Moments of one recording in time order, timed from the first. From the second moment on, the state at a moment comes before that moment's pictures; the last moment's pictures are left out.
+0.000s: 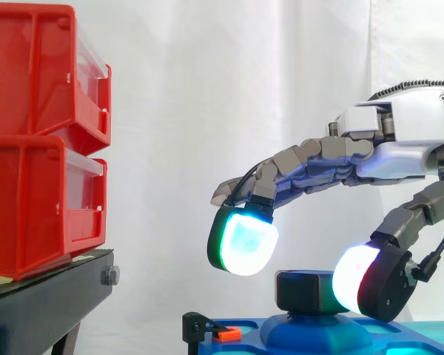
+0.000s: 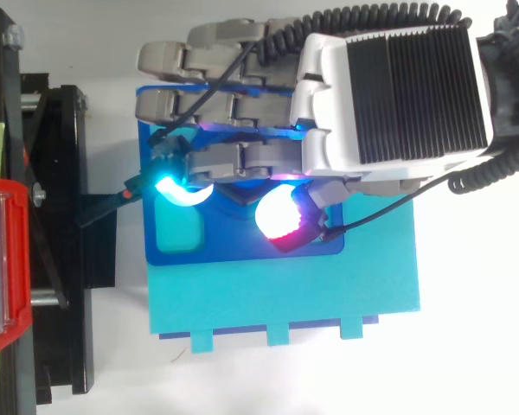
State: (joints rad) arm 0.02 -2.17 -1.26 -2.87 -1.70 -1.46
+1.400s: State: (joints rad) arm 0.00 -2.17 -1.27 -2.88 -1.73 -1.46
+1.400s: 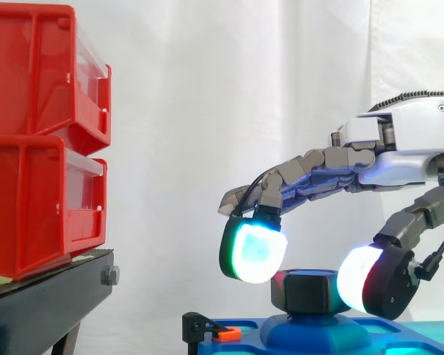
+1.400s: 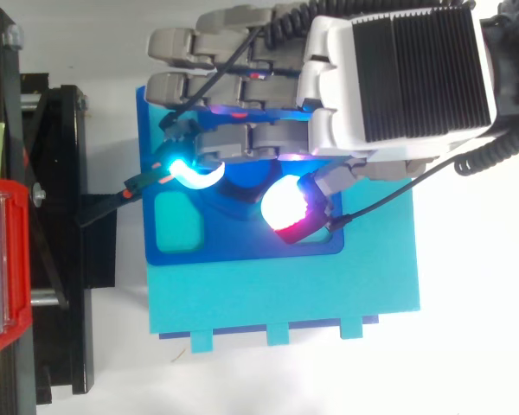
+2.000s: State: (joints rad) arm -0.02 -2.17 -1.27 -2.89 -1.75 -1.48
